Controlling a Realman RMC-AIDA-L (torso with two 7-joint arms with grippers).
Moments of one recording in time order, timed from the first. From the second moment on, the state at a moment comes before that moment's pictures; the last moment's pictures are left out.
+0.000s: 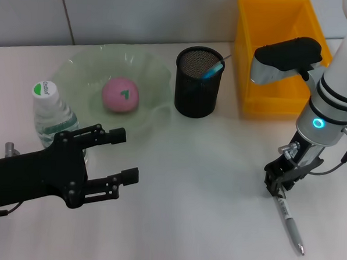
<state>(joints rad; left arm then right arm) -0.33 -2.06 1.07 0.69 1.54 1.70 -1.15 0.87 2.09 -1.29 -0.86 -2.83 -1.58 2.95</state>
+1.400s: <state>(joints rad) -0.33 -2.06 1.04 0.70 1.54 1.72 -1.15 0.87 2.08 -1.33 -0.95 -2.79 -1.64 2.94</state>
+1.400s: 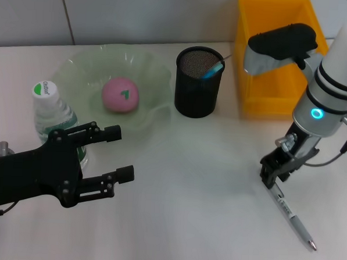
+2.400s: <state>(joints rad) -0.33 -2.06 1.04 0.70 1.54 1.72 -1.14 0.74 2.09 -1.41 -1.09 -2.78 -1.69 2.96</state>
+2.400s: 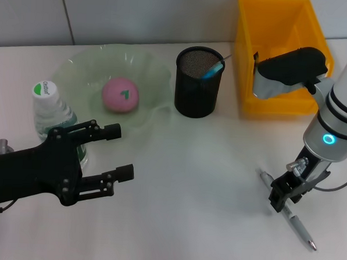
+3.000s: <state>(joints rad) -0.33 -2.06 1.04 0.70 1.54 1.72 -1.15 0.74 2.09 -1.43 -1.08 -2.77 -1.67 2.96</state>
